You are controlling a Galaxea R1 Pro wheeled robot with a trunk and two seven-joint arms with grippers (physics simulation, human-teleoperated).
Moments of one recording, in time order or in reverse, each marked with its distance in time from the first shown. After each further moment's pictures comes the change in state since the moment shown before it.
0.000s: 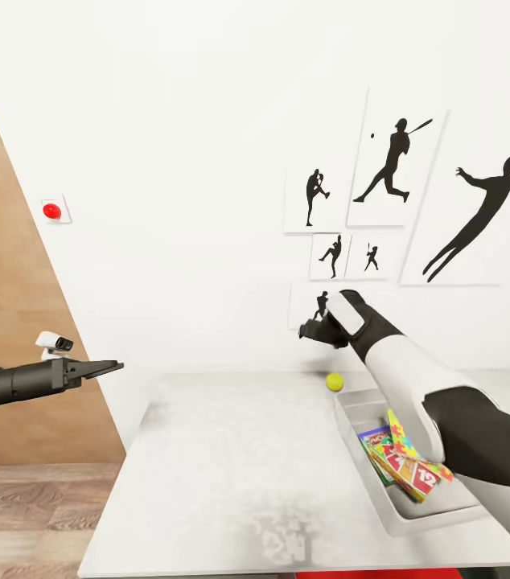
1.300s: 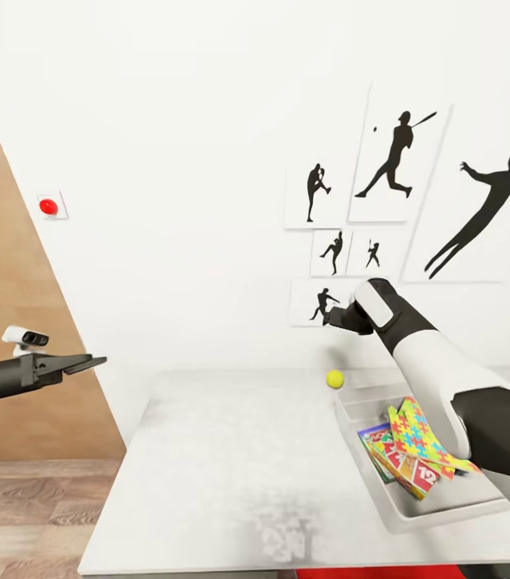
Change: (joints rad) left arm 0.020 0.089 -0.012 -0.015 0.163 0.008 0.000; right arm -0.005 -0.114 0.006 -0.095 0.029 0.044 0.044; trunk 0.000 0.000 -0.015
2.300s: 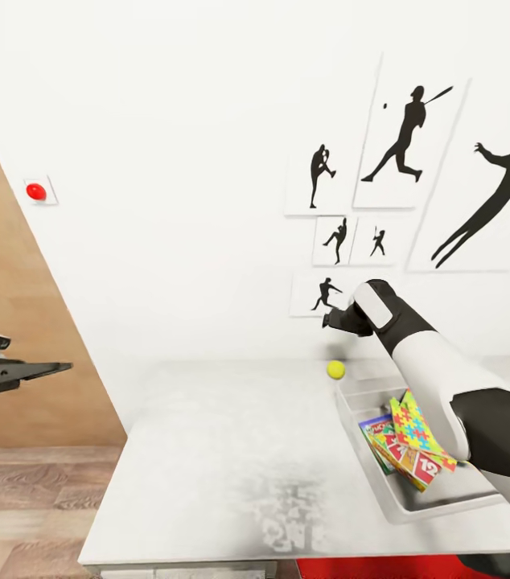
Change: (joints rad) left arm 0.053 0.167 0.006 -0.039 0.011 0.001 0.000; right arm 0.005 0.003 -0.001 0.000 0.004 0.014 -0.004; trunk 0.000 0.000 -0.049
